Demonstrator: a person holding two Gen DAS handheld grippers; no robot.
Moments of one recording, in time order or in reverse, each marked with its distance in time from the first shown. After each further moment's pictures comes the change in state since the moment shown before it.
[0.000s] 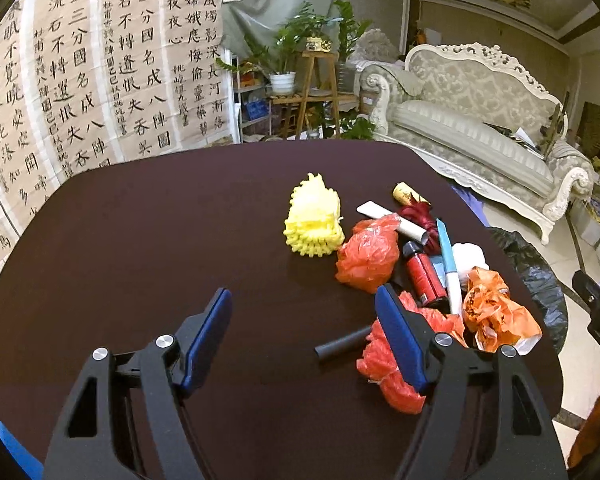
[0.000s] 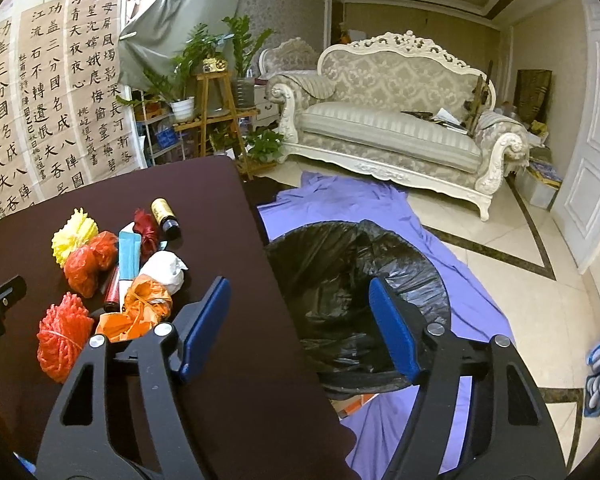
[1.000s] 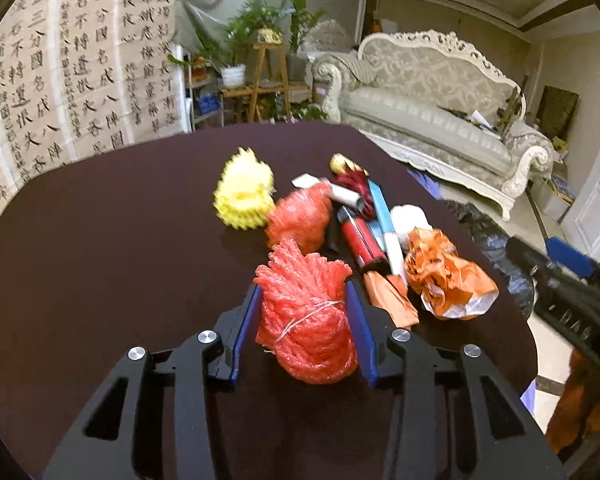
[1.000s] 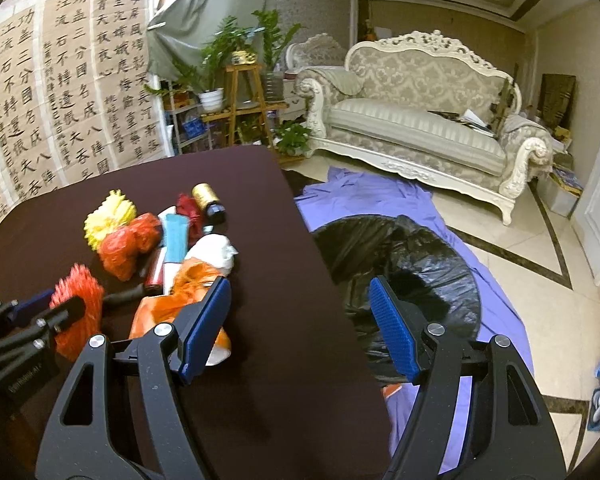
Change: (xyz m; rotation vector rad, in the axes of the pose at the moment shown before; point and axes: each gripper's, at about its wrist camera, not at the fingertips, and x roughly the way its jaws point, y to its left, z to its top) left arm -0.009 -0.027 -0.022 0.078 0.002 -0.139; right arm -0.006 0.042 -0.009 -0.052 0.022 0.102
